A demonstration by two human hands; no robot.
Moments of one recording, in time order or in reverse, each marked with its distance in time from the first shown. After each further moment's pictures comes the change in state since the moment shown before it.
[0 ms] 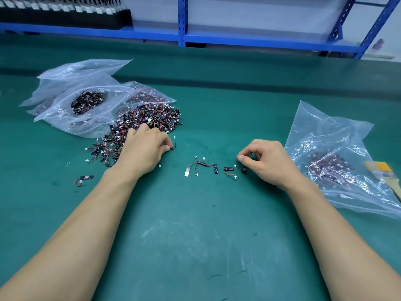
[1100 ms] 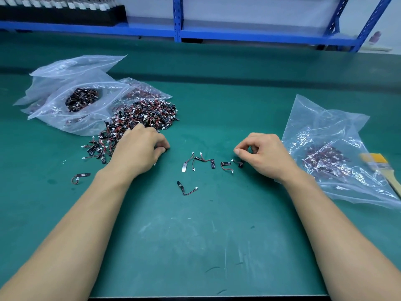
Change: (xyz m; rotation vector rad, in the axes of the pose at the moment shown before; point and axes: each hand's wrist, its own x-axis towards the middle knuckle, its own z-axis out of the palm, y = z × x) left_hand -0.011 0.008 -0.018 -0.007 -0.101 0.017; right_hand -0.001 -0.001 0.000 0.024 0.035 -0.013
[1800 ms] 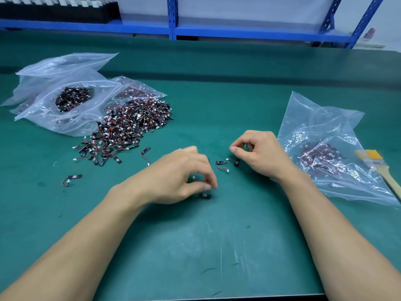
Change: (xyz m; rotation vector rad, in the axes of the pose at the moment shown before) left_hand -0.029 0.080 -0.009 -0.439 -0.230 0.593; right_hand 0.001 0.002 0.000 0.016 0.019 -0.004
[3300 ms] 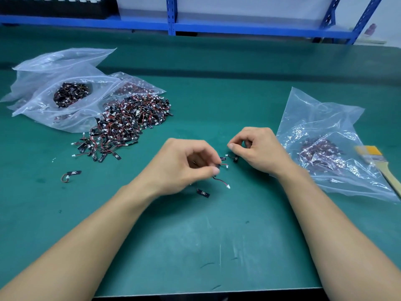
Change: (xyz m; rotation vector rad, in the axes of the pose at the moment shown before) left_hand 0.006 0.010 0.012 -0.432 0.316 -0.212; right_hand 0.000 0.000 0.003 -0.011 -0.009 -0.013
